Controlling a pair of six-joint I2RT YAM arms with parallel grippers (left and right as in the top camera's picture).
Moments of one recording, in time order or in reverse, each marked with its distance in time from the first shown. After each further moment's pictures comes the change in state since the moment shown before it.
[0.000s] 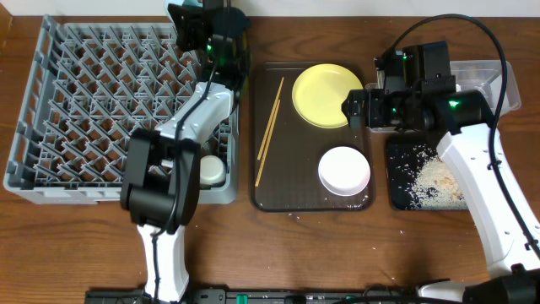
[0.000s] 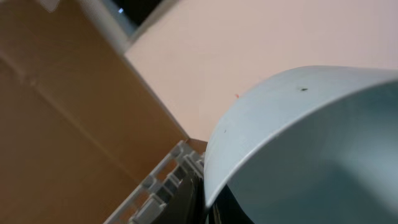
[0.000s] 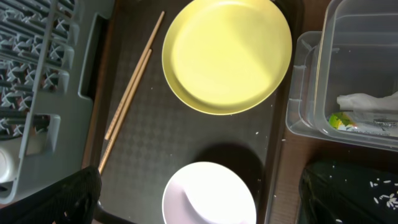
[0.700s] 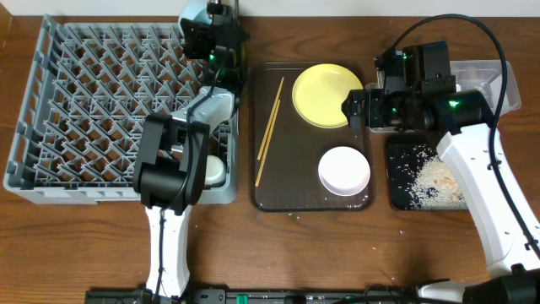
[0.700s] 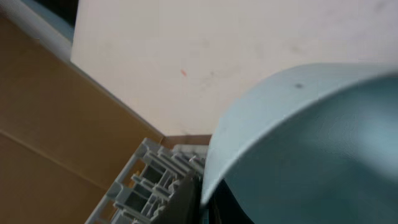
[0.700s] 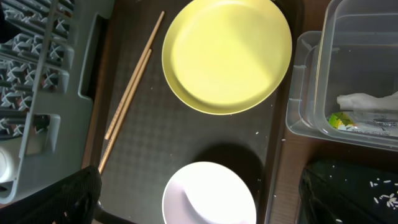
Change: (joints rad) left arm 0.039 0.156 0.000 0.050 0.124 0.067; right arm 0.000 0.000 0.000 0.000 0.000 0.000
